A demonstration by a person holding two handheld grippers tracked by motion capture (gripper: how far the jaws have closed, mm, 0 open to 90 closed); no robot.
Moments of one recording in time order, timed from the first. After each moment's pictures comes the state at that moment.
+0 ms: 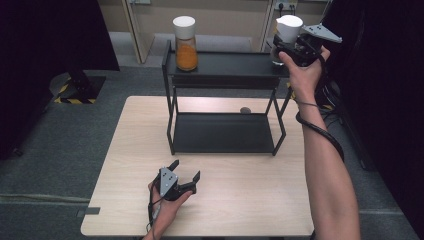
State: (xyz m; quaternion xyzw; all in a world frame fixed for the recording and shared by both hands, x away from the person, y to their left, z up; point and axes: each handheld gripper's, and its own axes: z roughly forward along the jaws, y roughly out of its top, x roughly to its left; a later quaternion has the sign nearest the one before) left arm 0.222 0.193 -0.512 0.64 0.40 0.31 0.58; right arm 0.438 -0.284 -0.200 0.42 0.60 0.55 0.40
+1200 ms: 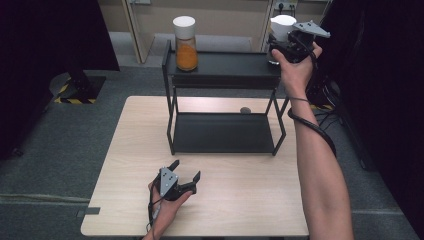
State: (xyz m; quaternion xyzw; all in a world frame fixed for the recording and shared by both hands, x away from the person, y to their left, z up) left arm 0.222 0.194 -0.512 0.64 0.40 0.31 0.58; right arm 0.447 -0.256 -0.192 0.45 0.60 0.51 0.42
